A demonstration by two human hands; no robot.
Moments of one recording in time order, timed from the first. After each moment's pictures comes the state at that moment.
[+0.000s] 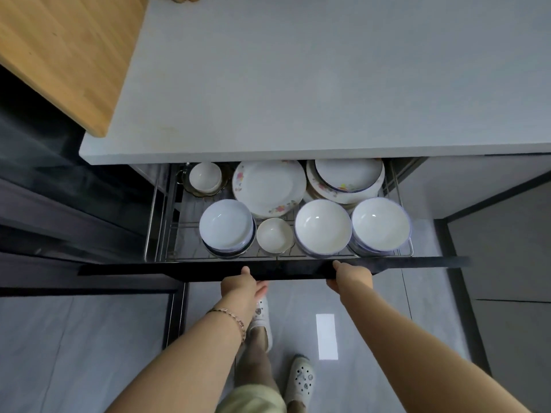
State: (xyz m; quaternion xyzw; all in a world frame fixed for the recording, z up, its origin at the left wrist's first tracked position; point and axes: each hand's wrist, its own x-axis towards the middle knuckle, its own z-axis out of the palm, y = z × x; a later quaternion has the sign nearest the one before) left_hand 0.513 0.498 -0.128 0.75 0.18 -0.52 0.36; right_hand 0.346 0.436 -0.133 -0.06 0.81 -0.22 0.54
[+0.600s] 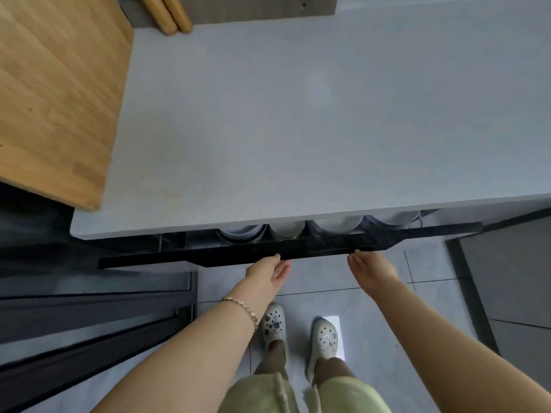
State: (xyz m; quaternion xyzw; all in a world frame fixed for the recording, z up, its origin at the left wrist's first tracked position) left_hand 0.578 0.329 -0.118 0.62 0.21 -0.63 0.42; right_hand 0.393 0.291 -0.131 -0.12 0.75 -0.26 0.59
